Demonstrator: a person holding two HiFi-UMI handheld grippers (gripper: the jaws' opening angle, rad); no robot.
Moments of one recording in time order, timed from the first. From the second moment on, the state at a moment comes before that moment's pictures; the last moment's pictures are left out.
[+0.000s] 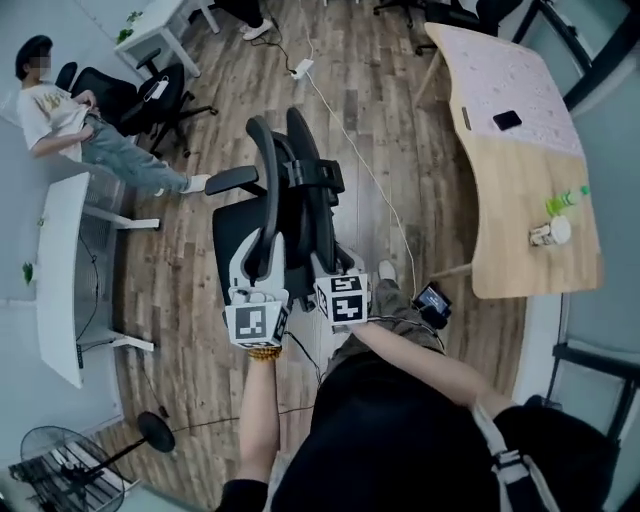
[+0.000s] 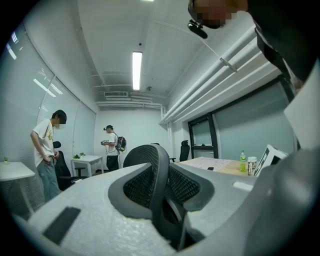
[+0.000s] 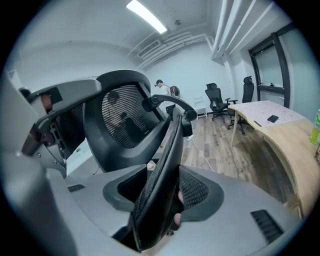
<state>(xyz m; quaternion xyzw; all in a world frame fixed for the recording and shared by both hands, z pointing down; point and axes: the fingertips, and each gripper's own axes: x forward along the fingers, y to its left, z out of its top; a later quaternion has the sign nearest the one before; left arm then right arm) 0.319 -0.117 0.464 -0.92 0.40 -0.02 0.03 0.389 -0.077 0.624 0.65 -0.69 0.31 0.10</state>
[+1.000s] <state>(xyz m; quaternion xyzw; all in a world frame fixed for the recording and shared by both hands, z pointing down) 0.272 -0.051 0.488 -0.81 0.59 -0.04 0.01 0.393 -0.102 0.530 0.40 -0.89 0.11 0.16</state>
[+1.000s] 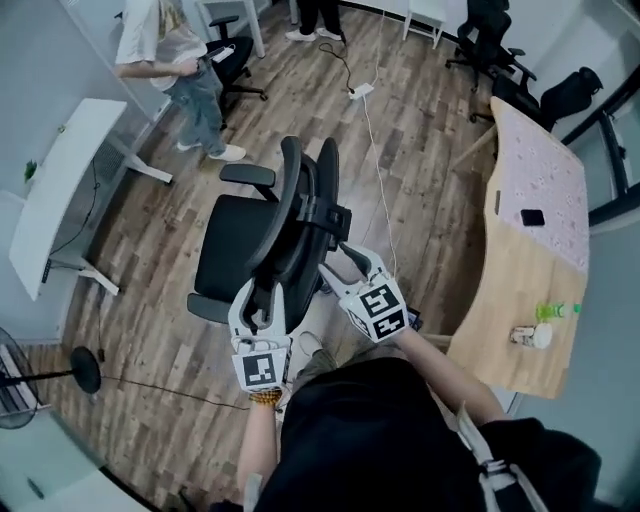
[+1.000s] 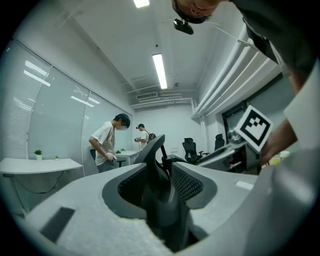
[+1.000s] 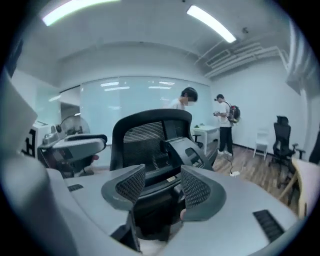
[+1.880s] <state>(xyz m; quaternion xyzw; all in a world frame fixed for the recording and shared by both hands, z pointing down) 0.340 -0.067 0.576 -0.76 0.62 -0.21 -0.04 0.386 -0.188 0.546 0.17 -0.96 -0.01 0.21</state>
